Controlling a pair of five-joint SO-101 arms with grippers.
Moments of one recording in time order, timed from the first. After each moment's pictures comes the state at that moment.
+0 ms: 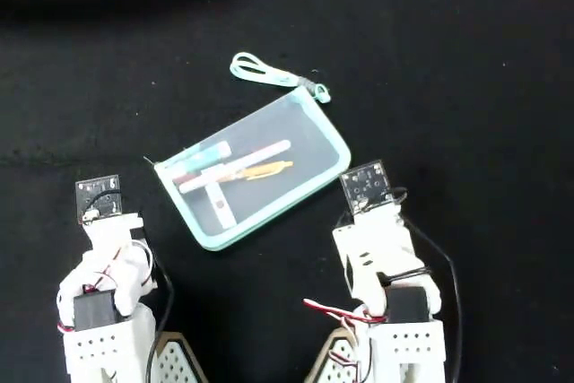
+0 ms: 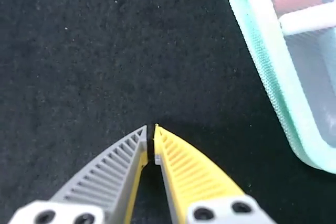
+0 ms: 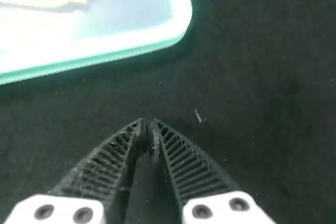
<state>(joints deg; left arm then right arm) -16.2 -103.4 96.5 73.3 0.0 -1.5 -99.2 97.0 59.6 16.1</state>
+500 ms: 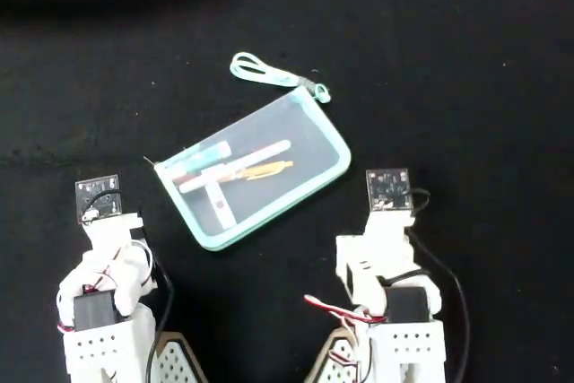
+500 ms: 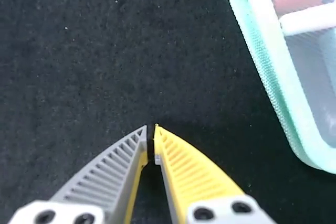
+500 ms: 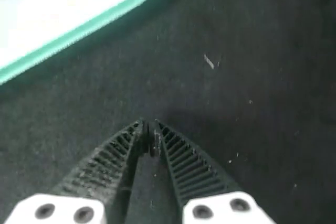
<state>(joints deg) -16.2 -103.4 96.5 73.3 0.0 -1.4 -99.3 97.0 69.4 -1.4</state>
